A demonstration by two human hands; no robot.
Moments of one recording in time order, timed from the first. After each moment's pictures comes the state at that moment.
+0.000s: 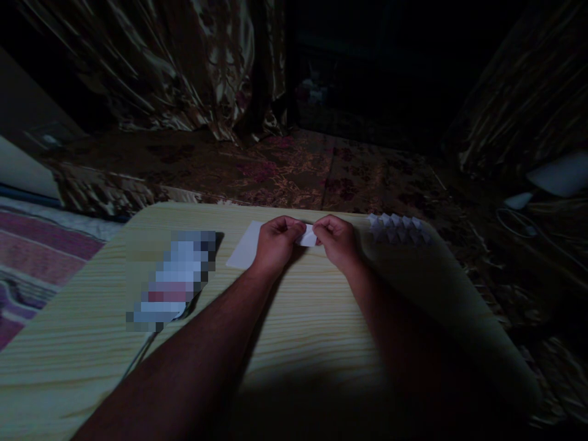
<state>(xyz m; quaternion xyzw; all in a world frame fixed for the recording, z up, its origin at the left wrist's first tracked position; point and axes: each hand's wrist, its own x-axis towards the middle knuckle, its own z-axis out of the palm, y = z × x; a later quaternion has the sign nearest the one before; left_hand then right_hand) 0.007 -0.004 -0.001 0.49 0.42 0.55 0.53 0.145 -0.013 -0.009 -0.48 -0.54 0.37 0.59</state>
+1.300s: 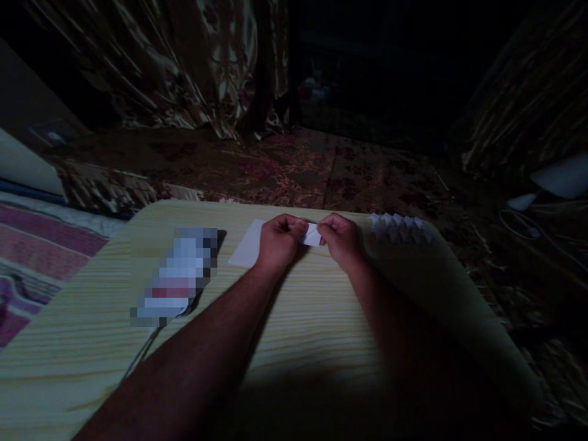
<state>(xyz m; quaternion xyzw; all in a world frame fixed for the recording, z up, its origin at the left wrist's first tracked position) 0.008 -0.005 -0.001 0.52 0.46 0.55 0.47 0.146 -0.014 -0.005 -0.52 -0.52 0.37 0.57</state>
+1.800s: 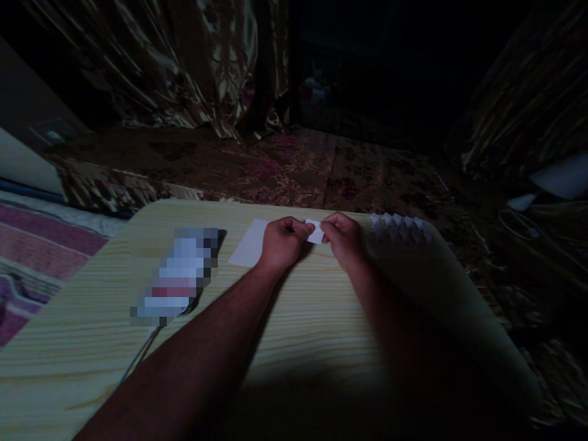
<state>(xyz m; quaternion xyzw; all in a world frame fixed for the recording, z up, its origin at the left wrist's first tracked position) 0.008 -0.004 -0.006 0.57 0.47 0.51 0.44 0.150 -0.012 -0.005 -0.53 -0.51 0.35 0.58</state>
